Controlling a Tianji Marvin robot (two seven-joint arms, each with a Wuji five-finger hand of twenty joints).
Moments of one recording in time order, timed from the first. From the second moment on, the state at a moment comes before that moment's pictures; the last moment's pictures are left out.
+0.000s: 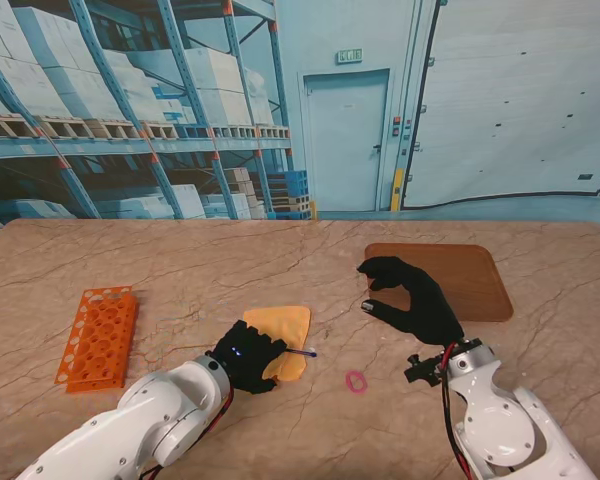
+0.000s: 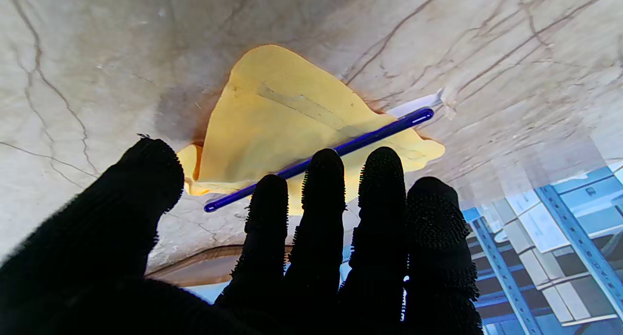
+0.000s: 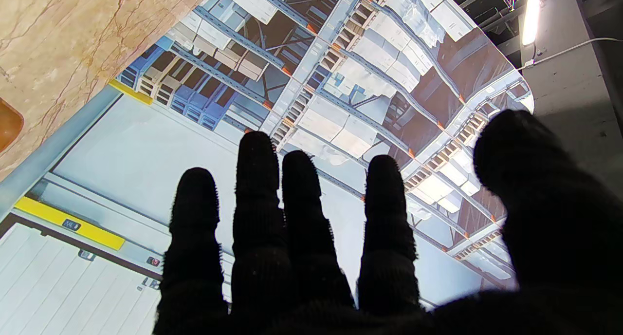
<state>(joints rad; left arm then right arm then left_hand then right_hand) 1.43 -1.01 -0.81 -1.65 1.27 0.04 -0.19 -1.76 -1.15 1.39 -1.71 -0.32 -0.46 -0.15 0.55 -0.41 0.56 -0.06 0.38 0.16 0.99 0.89 0.73 0.22 0.76 0.84 0.62 0.33 0.94 0.80 0.39 0.31 1.39 0.84 0.39 -0.58 0.74 -0.07 0.47 -0.17 0.64 0.59 0.61 0.15 0.64 0.43 0.64 0.11 0.61 0.63 0.28 0.23 0.73 0.76</state>
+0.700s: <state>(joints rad) 1.39 -1.01 -0.74 -1.59 1.27 0.07 -0.10 -1.76 -1.15 1.38 -1.71 -0.31 -0.46 -0.15 0.75 -0.51 0.81 -0.09 0.63 0.08 1.09 0.56 0.94 0.19 0.86 0.97 0.81 0.33 1.08 0.81 0.57 0.33 1.52 0.82 0.39 -0.58 0.74 -0.07 0.47 -0.17 0.64 0.59 0.61 0.15 0.64 0.43 0.64 0.11 0.61 0.63 0.28 0.23 0.73 0.76</state>
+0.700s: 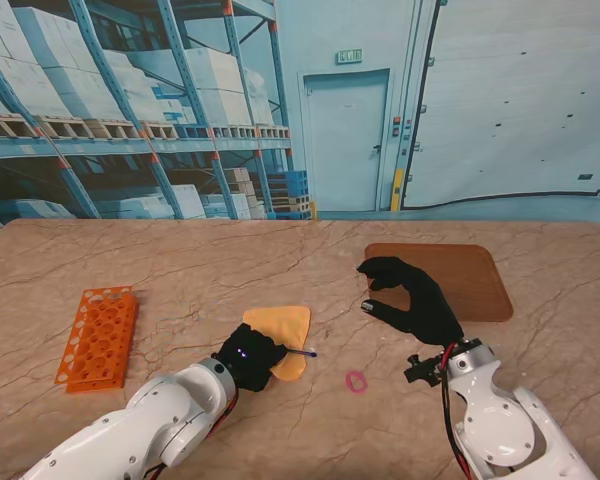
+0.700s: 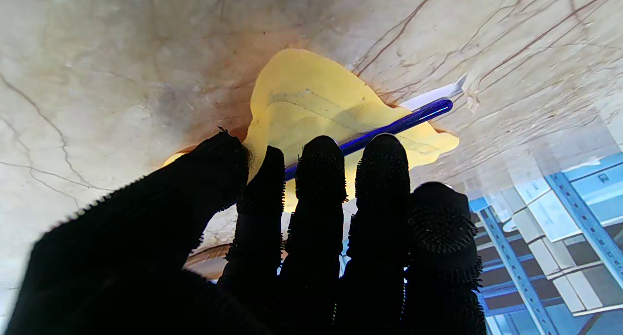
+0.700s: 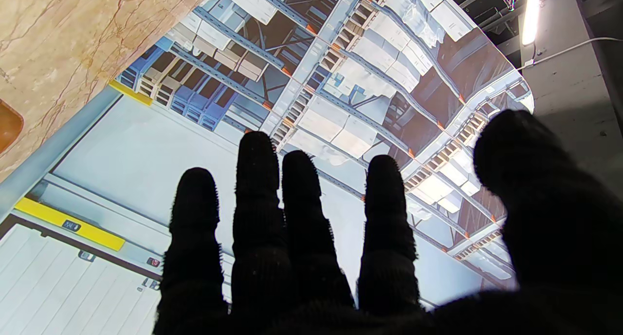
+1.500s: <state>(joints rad) 1.31 -1.05 -0.68 -1.52 1.13 0.21 -0.01 -1.74 -1.15 1.36 -1.70 -0.30 -0.43 -0.12 0.75 -0.51 0.85 -0.10 0.67 0.06 1.09 0.56 0.98 0.18 0.89 0.99 0.83 0.32 1.13 0.84 0.60 0.32 1.56 0.80 0.39 -0.58 0.74 -0.07 0.47 -0.17 0.64 0.59 0.61 0.15 0.64 0.43 0.64 0.11 0.61 0.63 0.28 0.23 0.73 0.76</state>
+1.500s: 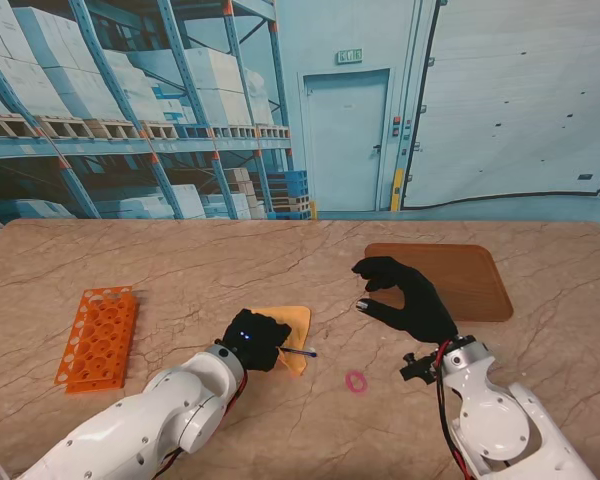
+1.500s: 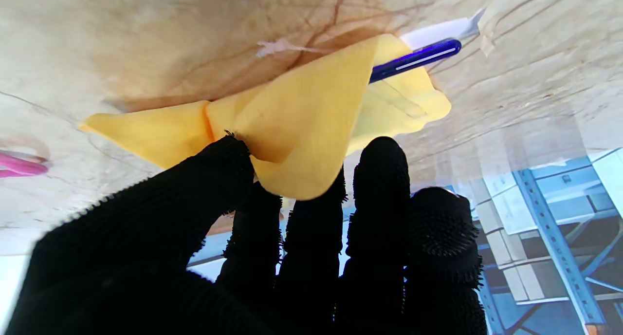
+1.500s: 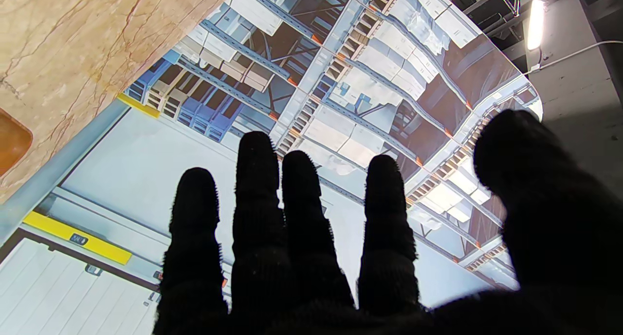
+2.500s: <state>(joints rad) 1.09 -1.11 -0.45 -1.28 1.02 0.40 0.09 -1.72 -1.14 1.35 -1.69 -0.29 -0.40 -0.10 0.75 -0.49 0.83 -0.10 0.67 0.02 1.09 0.58 0.94 0.17 0.91 0.99 0.81 0.31 1.14 0.84 0.58 0.31 1.57 0.80 0.39 -0.58 0.74 -0.07 0.50 -0.17 0.64 0.59 0.63 0.15 0.64 0.43 0.64 0.11 0.61 0.63 0.28 0.23 0.73 0.76</state>
